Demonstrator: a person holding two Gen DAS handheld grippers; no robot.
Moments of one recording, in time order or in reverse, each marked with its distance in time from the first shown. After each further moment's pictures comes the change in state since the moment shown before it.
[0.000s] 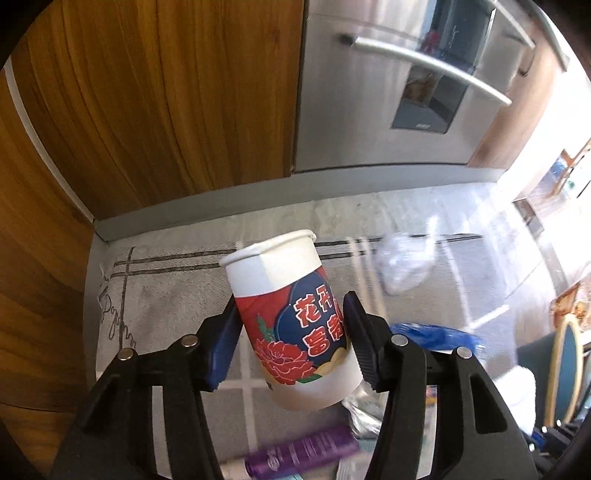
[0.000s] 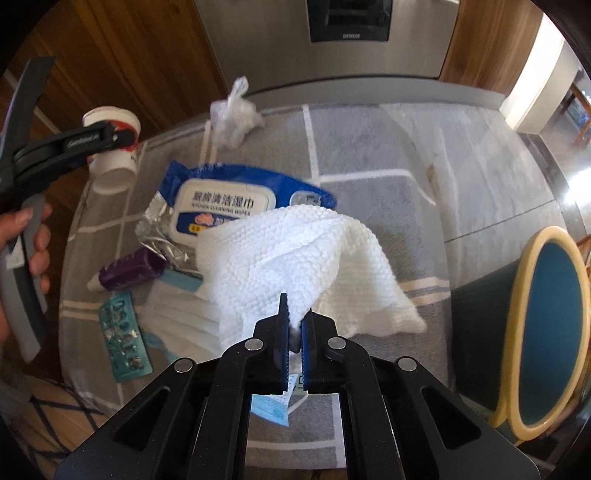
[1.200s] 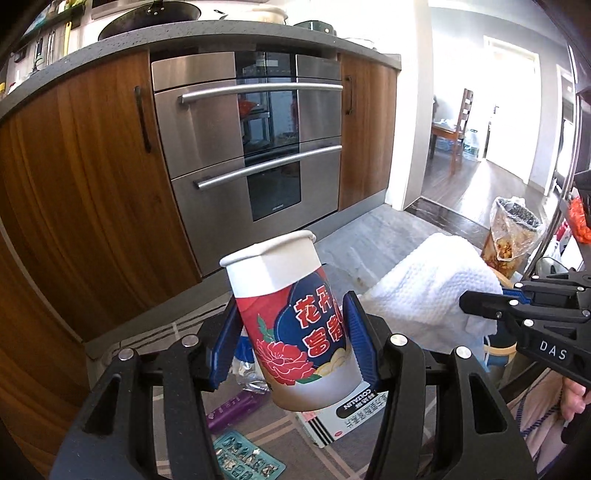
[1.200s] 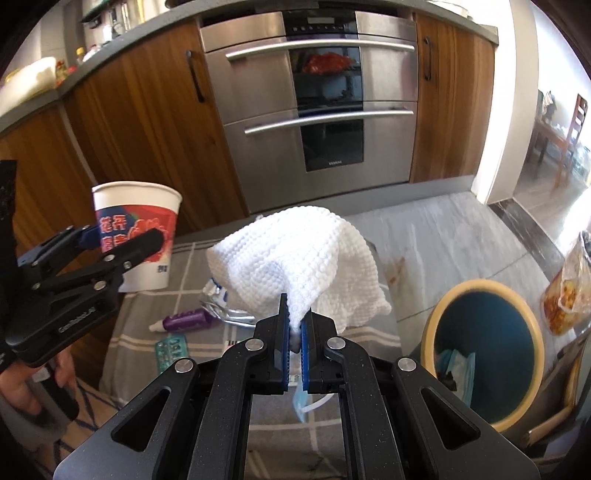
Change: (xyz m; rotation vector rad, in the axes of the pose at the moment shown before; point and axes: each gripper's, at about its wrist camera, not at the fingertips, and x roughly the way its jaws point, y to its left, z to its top) left arm -0.191 -0.095 -0.080 0.382 -0.379 -0.219; right arm -0.155 -0.028 -0.044 -0.007 -0.406 0.064
